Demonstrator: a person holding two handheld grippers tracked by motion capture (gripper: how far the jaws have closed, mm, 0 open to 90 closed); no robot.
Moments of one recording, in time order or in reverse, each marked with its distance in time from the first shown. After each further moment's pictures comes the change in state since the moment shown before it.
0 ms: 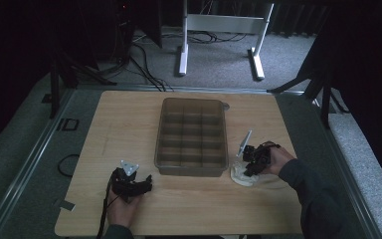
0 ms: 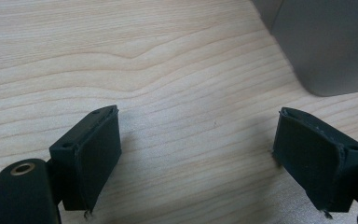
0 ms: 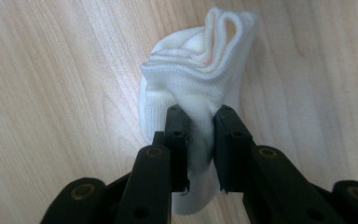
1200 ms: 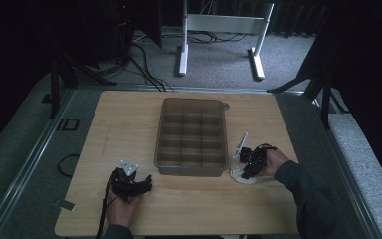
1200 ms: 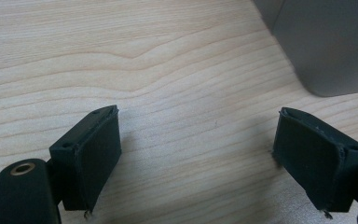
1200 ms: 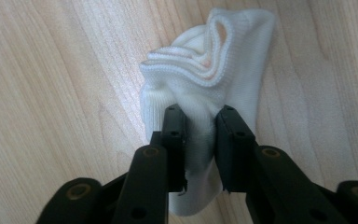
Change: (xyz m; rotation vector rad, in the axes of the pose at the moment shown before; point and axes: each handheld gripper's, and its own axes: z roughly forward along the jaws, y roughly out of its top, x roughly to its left) left arm 0.000 0.000 0.000 0.000 0.003 -0.004; right arm -0.002 0.003 0.015 0.011 0.036 0.027
